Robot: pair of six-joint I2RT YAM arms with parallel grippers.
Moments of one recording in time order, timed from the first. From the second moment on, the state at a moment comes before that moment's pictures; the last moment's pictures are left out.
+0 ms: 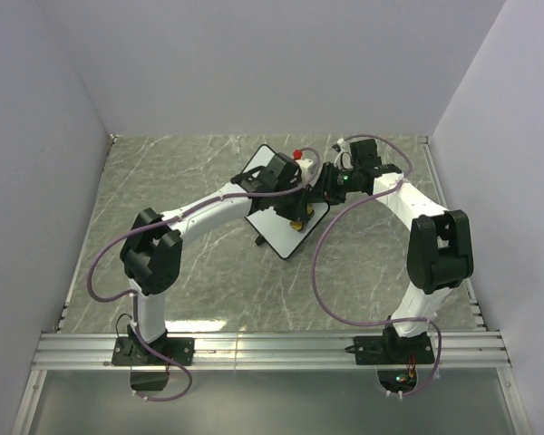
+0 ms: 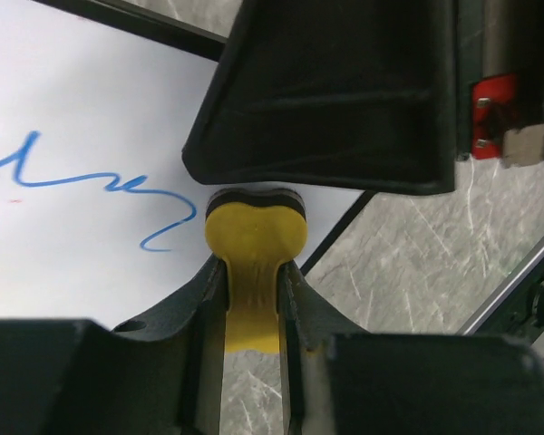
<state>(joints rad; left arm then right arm) -0.77 1.91 1.60 -0.47 0.20 -0.32 0.21 1.75 1.30 -0.45 -0.68 0.46</state>
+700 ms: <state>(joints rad) -0.75 1.92 1.59 -0.44 0.15 -0.31 0.21 1.75 1.30 -0.43 -0.71 0.40</state>
